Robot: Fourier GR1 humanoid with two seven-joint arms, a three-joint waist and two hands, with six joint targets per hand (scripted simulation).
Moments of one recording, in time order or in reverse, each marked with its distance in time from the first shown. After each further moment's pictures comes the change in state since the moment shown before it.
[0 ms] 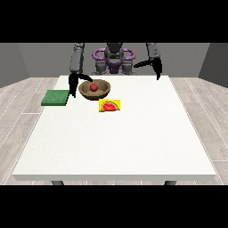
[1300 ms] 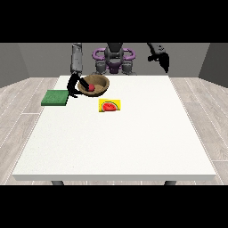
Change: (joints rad) left arm 0.025 0.031 0.030 -0.026 0.050 -0.097 -0.002; right arm -0.024 -0.083 0.130 0.135 0.283 -0.472 0.203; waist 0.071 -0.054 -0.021
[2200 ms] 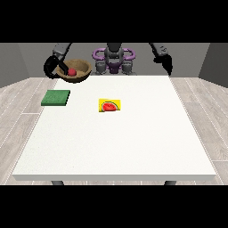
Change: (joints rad) left arm 0.068 0.066 0.103 0.067 0.052 -0.026 -0.051; right arm -0.157 -0.198 -0.037 -0.179 -0.024 0.208 0.463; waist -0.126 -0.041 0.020
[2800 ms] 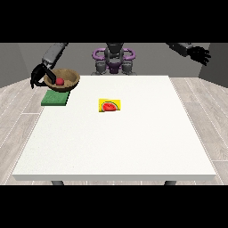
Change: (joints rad) left arm -0.057 0.318 0.269 0.045 0.229 -0.263 -0.052; right arm 0.045 -0.168 -0.164 0.084 -0.079 0.061 -0.235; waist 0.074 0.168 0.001
